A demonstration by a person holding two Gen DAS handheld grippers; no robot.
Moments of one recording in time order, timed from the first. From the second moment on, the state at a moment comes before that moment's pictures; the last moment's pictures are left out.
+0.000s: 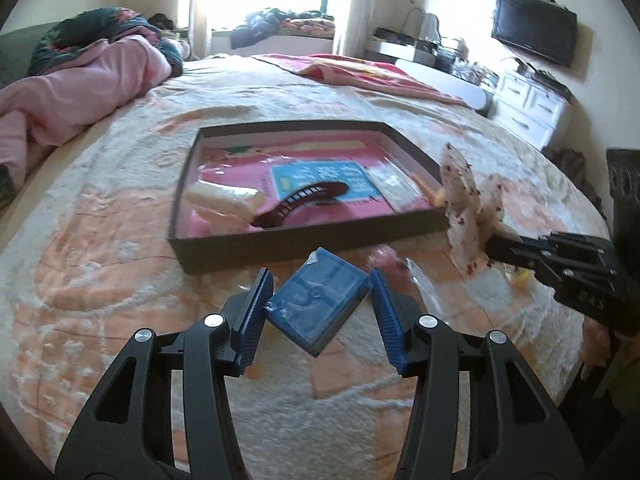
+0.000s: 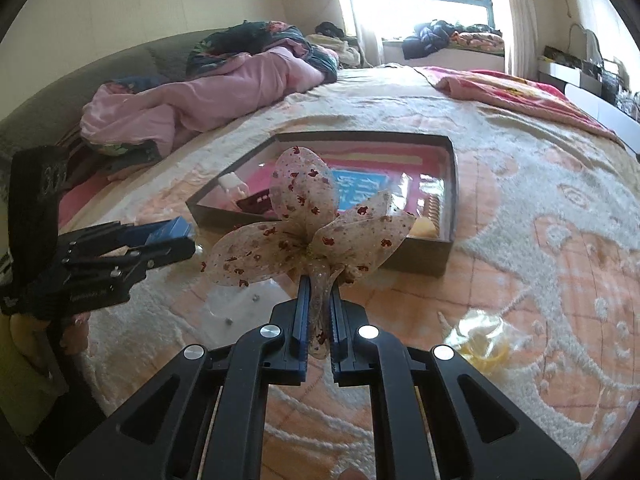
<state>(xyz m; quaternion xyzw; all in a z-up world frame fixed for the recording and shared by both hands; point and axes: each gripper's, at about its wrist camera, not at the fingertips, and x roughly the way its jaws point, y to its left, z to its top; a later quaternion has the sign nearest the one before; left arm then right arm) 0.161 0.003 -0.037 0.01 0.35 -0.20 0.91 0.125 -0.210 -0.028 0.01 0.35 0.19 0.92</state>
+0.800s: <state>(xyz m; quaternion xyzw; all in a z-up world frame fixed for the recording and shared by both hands) 0.228 -0.016 -0.026 0.00 0.34 -0.19 0.92 0.184 -0.204 -0.002 0.01 0.32 0.17 0.93</state>
